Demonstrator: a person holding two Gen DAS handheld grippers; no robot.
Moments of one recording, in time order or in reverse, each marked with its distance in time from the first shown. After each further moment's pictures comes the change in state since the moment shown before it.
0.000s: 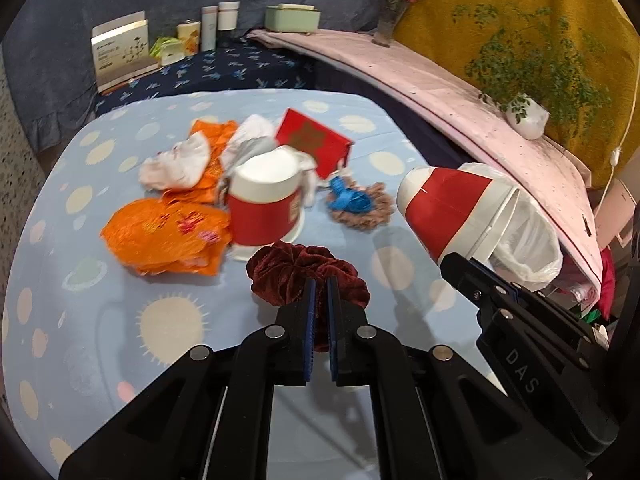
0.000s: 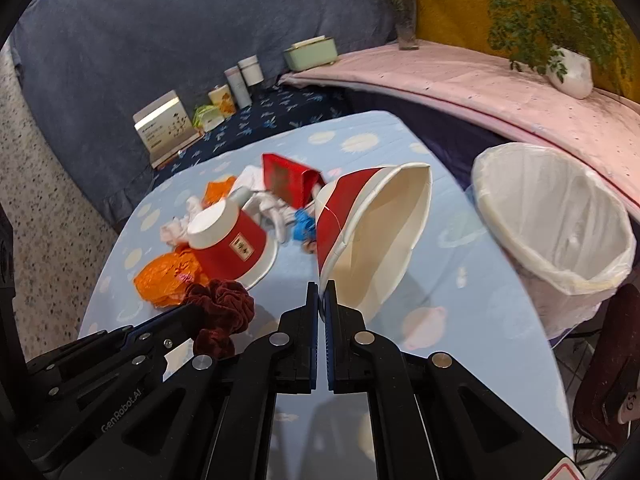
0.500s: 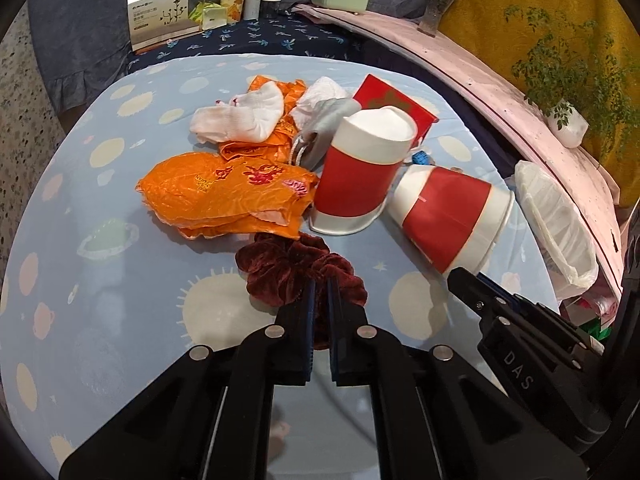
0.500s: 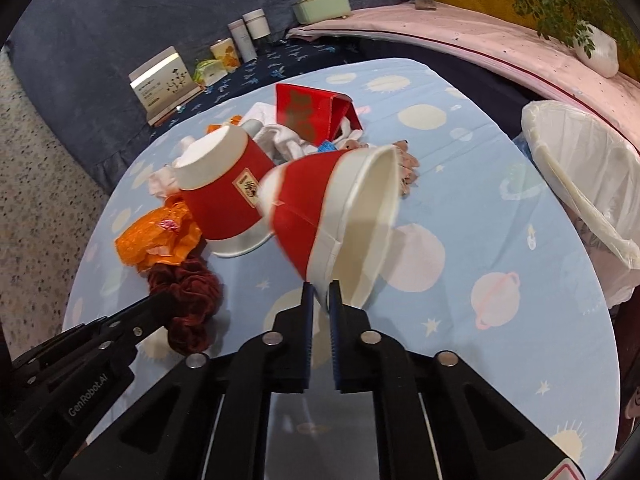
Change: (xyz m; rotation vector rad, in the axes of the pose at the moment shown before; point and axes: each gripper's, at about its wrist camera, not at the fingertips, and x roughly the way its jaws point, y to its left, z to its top) left arm 0.024 0.064 -0.019 -0.101 0.064 0.073; right arm 0.063 0.033 -0.023 -0.029 0.141 0.020
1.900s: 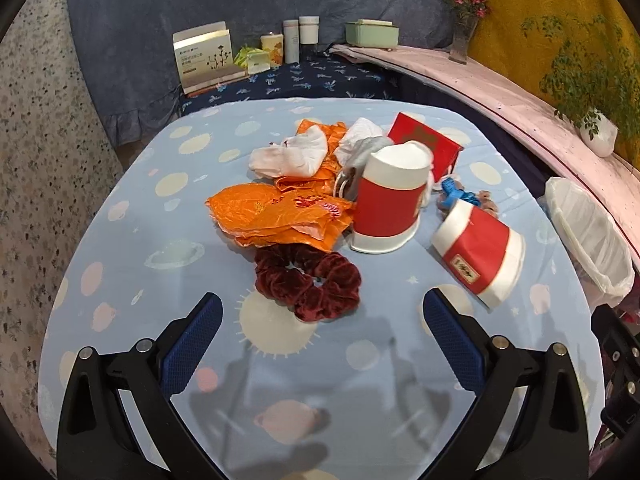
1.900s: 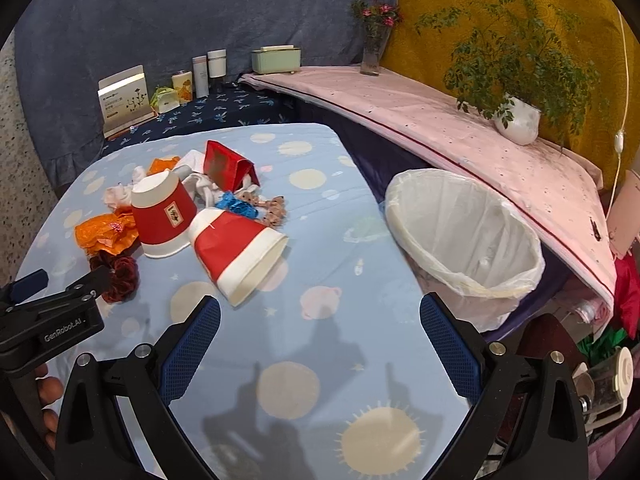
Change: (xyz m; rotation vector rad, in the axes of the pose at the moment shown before) left arm -0.023 -0.005 -0.013 0.006 -0.140 0.222; right arm -0.097 -0.038 -0.018 -0.109 -0.178 -0.302
